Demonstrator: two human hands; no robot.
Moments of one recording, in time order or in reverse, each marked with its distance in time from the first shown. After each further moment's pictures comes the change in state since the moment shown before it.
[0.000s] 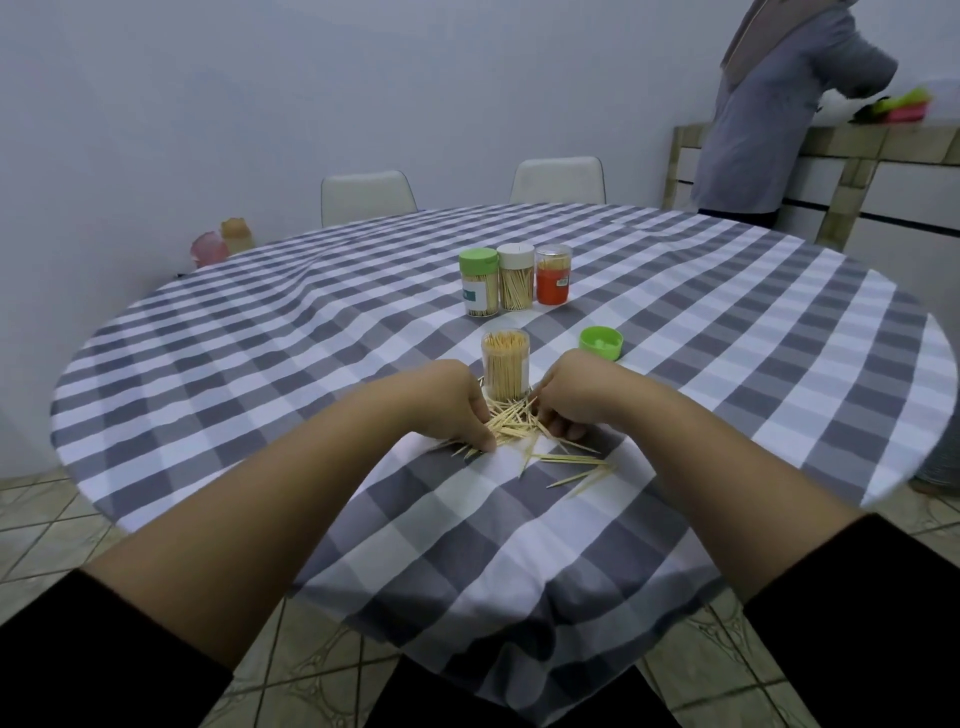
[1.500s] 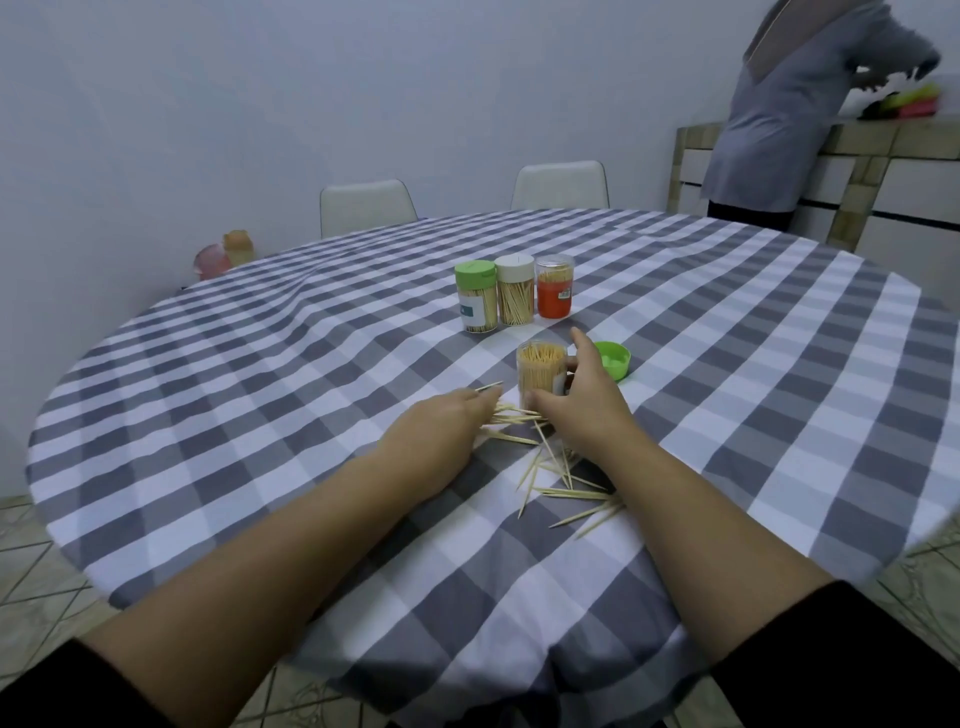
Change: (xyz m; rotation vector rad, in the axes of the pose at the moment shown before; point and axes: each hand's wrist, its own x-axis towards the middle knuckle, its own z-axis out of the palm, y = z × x) left_hand 0.025 -0.022 0.036 0.247 0.469 0.302; right_hand 0.031 0.023 0.018 0.474 0.365 -0.232
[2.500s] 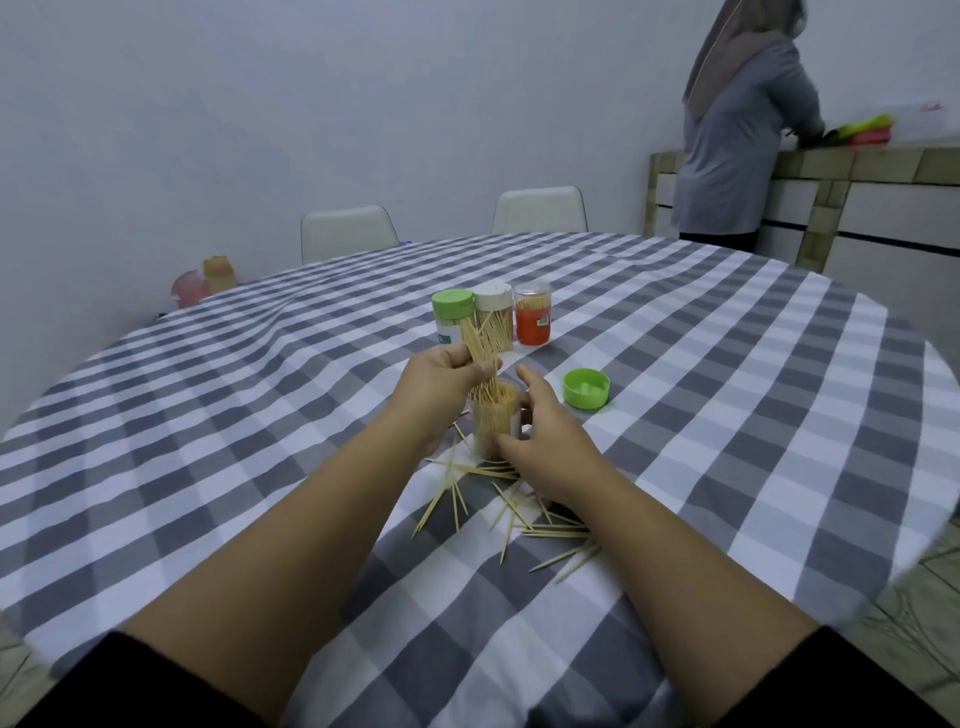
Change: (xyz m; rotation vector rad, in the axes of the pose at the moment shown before) left_hand 0.061 0.012 -0.022 -1.340 0.247 -0.454; right_hand -0.007 -0.003 0.006 -0.040 -0.140 -0.111
